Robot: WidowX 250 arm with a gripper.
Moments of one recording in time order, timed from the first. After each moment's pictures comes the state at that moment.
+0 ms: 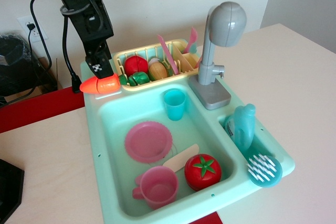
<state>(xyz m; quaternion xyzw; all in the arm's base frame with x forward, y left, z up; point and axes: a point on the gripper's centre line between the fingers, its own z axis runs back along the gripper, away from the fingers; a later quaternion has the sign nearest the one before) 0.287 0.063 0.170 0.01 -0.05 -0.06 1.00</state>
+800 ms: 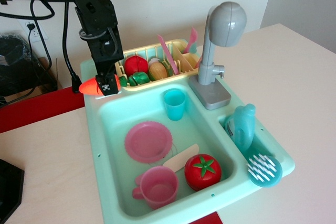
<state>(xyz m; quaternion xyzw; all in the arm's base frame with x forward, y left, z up) 0.287 0.059 0.130 0.01 0.01 -0.07 1.00</state>
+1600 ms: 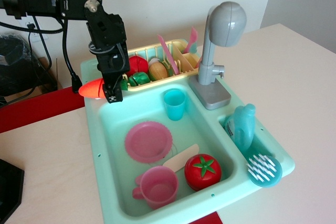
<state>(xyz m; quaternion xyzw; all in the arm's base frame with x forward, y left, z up) 0.290 0.060 0.114 0.04 0.02 -0.07 1.00</state>
